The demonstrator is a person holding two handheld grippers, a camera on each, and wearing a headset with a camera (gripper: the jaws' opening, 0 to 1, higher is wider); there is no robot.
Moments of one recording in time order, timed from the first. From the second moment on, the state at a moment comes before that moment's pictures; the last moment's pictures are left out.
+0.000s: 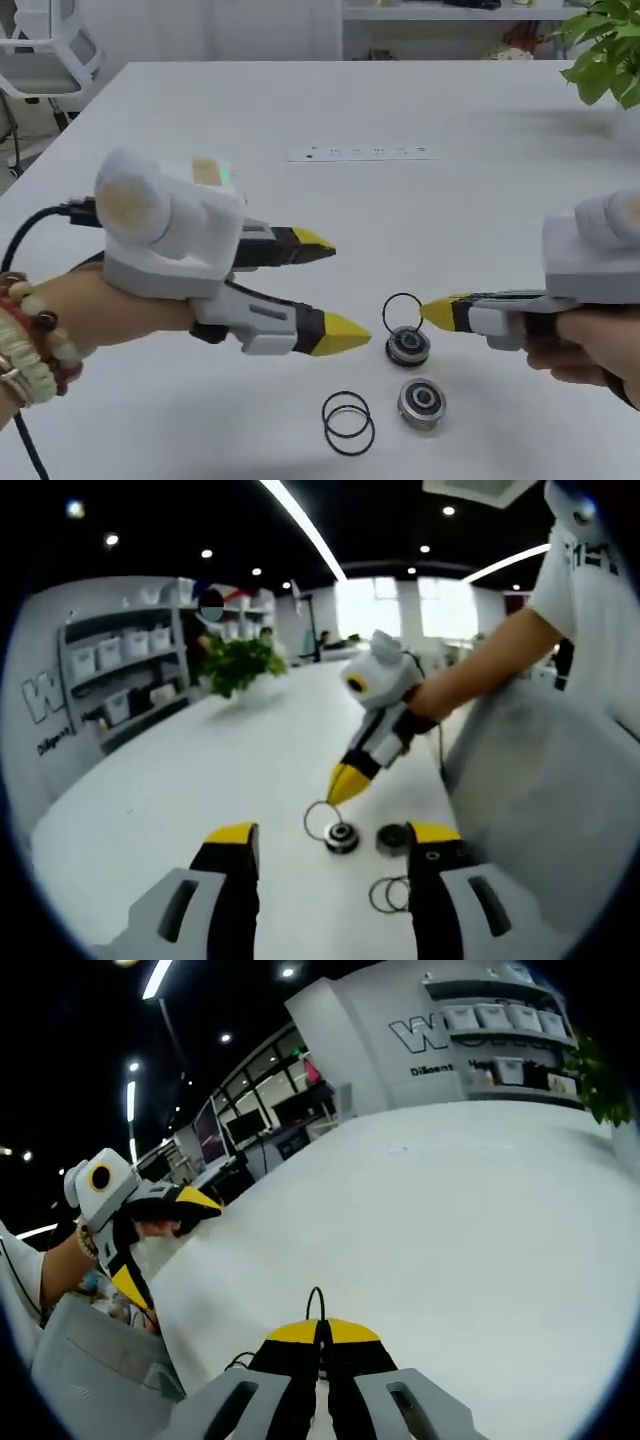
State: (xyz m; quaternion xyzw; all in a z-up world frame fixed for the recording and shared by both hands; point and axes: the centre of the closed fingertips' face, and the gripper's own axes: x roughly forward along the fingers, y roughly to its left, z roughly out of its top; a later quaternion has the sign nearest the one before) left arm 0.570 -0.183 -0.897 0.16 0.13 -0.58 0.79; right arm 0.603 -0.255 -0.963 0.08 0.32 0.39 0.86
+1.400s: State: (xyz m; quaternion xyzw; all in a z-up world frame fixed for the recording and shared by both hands) left arm 0.502 -0.083 -0.949 0.10 0.19 -0.46 0.86; right arm 0.518 -0.191 -0.978 0.08 0.40 0.53 0.74
